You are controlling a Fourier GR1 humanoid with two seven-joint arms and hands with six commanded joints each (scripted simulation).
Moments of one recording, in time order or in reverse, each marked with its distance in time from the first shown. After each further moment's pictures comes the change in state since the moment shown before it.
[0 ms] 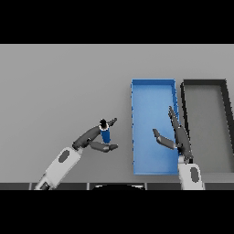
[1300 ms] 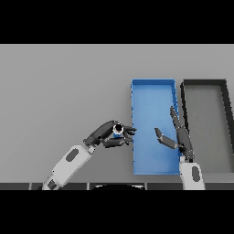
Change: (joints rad) left arm -0.073 -0.100 -0.024 -0.210 0.087 0.055 0.033; right arm -0.004 -0.021 -0.007 0.021 0.023 -0.001 -0.038
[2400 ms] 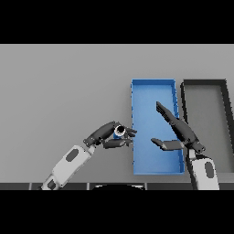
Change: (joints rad) left arm -0.003 0.006 -0.009 -0.006 -0.012 -0.019 0.010; right arm -0.116 -0.177 0.036 -0.254 -0.360 0.300 0.193
